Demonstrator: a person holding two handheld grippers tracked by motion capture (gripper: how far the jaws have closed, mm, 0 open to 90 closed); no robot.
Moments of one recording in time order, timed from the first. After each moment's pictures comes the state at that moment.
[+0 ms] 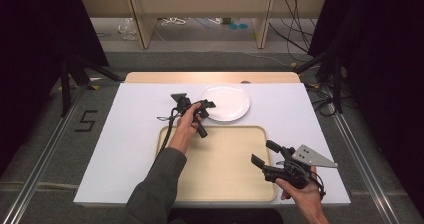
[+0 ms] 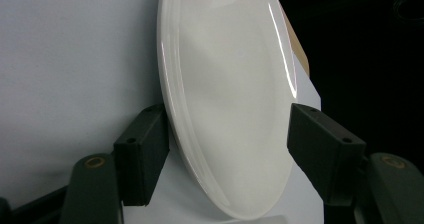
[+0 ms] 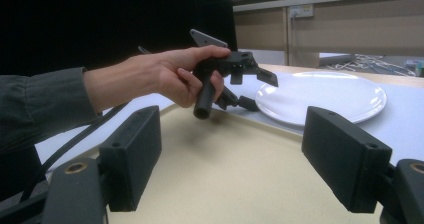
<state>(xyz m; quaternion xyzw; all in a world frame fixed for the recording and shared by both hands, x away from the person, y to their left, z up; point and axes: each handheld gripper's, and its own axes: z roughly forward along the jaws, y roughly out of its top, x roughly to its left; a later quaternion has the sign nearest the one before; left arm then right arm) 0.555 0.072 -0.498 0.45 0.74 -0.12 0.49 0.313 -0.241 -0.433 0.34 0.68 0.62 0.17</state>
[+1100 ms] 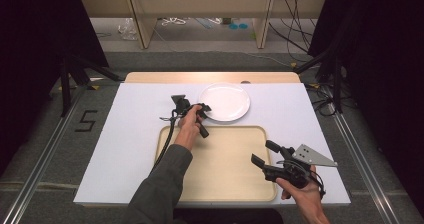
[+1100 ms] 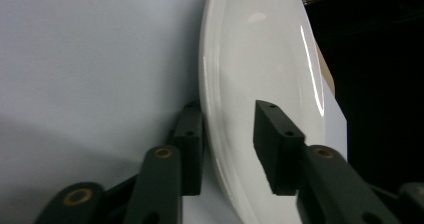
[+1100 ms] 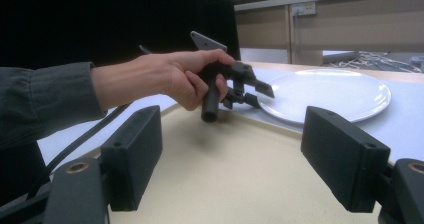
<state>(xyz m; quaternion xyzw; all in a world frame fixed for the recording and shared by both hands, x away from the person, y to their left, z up) 0.553 0.072 -0.505 0.42 0.77 -0.09 0.47 0.315 -0.242 -0.434 0.35 0.68 0.62 0.16</state>
